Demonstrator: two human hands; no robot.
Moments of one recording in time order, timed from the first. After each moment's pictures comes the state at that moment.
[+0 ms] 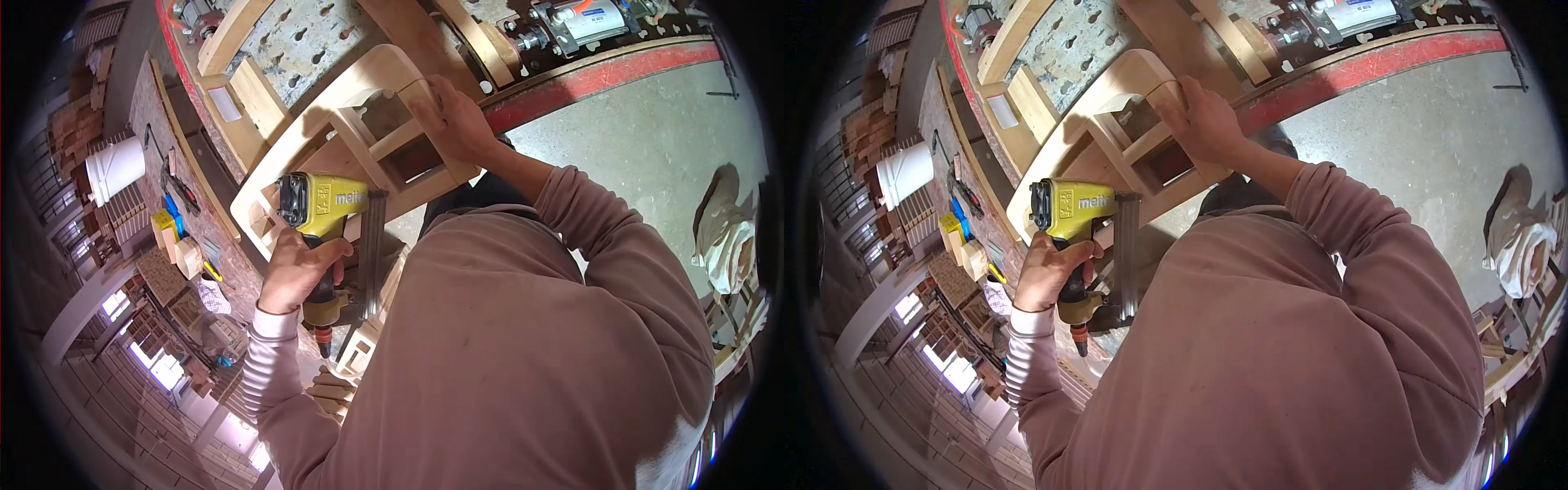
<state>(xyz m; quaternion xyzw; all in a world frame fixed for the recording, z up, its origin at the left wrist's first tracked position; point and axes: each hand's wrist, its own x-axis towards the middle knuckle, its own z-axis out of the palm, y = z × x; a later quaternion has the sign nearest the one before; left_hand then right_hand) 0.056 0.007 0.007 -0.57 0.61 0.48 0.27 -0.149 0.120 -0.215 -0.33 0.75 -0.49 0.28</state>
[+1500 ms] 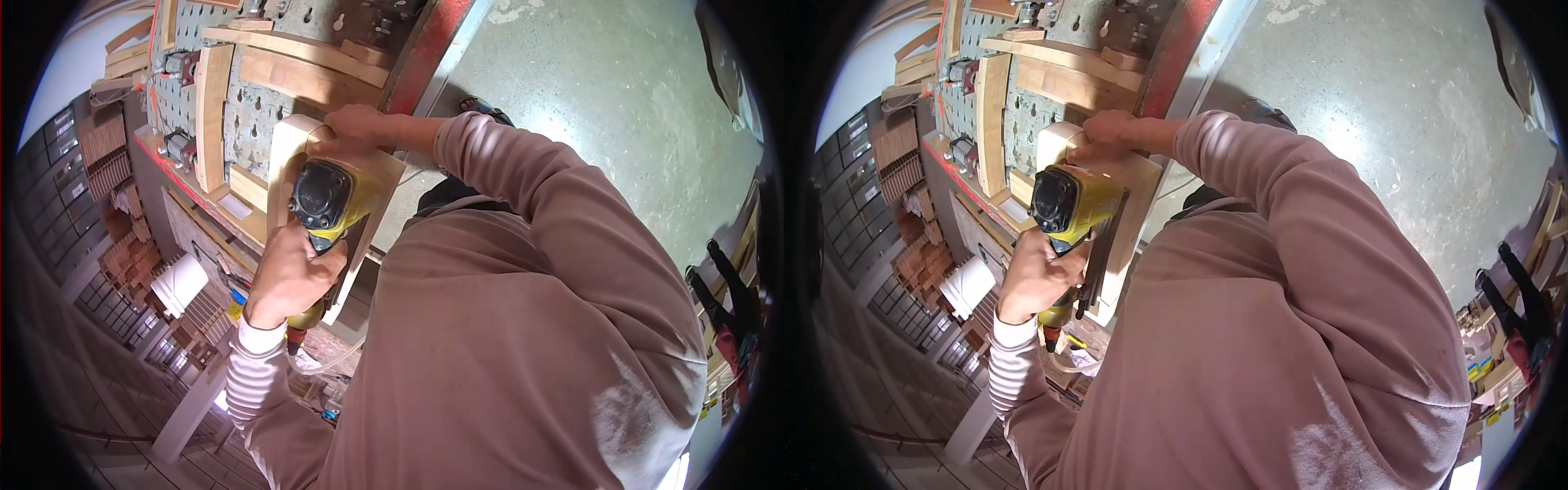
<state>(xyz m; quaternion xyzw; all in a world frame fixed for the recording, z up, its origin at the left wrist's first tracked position) -0.060 0.066 0.014 -0.14 0.88 0.32 0.33 -0.184 0.109 -0.231 -0.39 0.72 -0.43 0.36</state>
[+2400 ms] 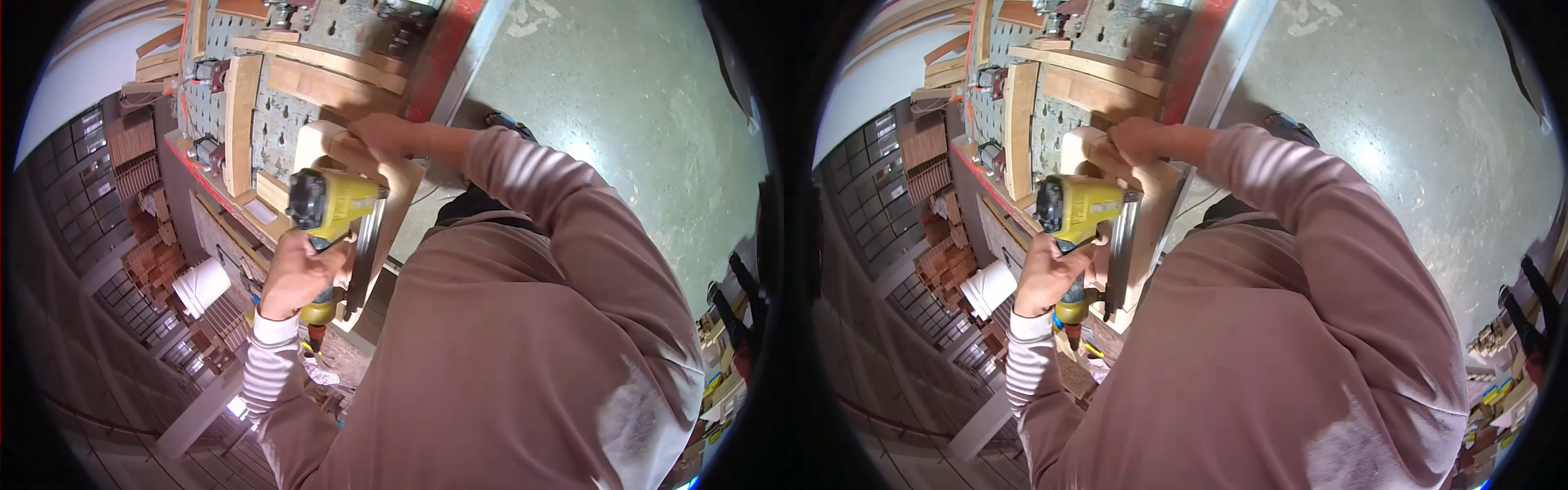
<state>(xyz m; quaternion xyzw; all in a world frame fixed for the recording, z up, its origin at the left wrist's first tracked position) -0.025 0.041 0.002 -0.23 0.82 0.43 0.30 -0.172 0.121 -0.244 -0.44 0.69 -0.49 0.28</state>
